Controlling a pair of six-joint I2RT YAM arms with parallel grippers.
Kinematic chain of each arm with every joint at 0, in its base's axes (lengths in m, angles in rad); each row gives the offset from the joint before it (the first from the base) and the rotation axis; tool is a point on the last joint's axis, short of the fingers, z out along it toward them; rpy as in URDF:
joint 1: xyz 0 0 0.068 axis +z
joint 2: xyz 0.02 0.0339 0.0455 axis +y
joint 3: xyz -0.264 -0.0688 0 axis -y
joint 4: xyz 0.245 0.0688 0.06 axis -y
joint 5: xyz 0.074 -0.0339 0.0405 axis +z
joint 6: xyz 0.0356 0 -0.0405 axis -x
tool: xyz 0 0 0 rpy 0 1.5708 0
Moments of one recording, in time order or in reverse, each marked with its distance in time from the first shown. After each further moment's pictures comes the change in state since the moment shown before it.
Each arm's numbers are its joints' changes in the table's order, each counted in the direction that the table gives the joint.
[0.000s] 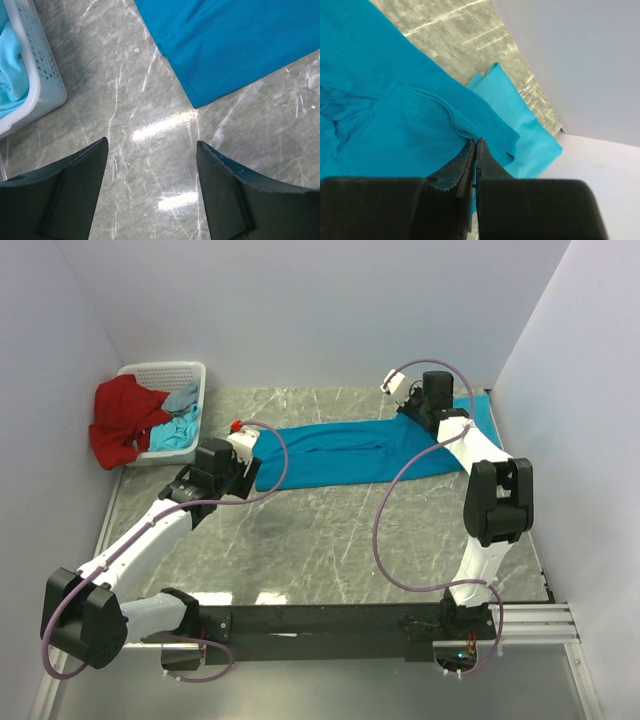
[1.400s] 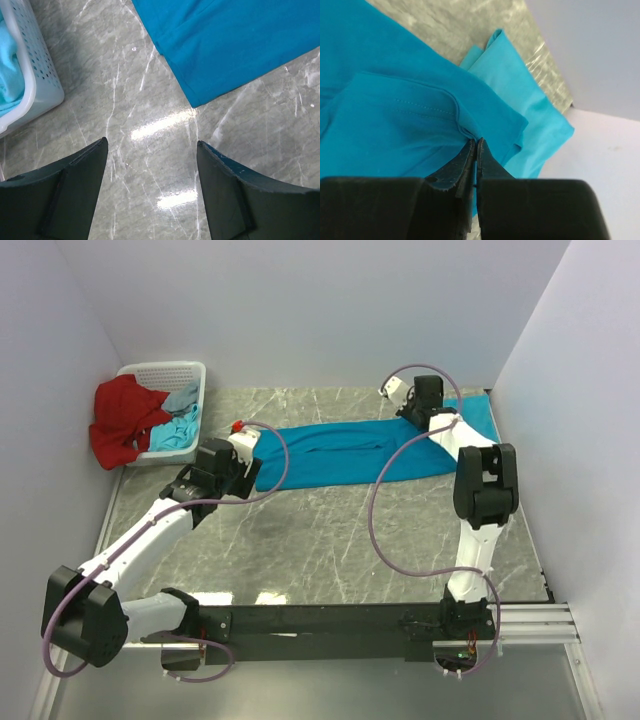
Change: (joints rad) left arm 0.000 0.008 0.000 0.000 -0.008 0.000; right arm 0.000 0.166 0.093 -0.008 -0.163 -0.003
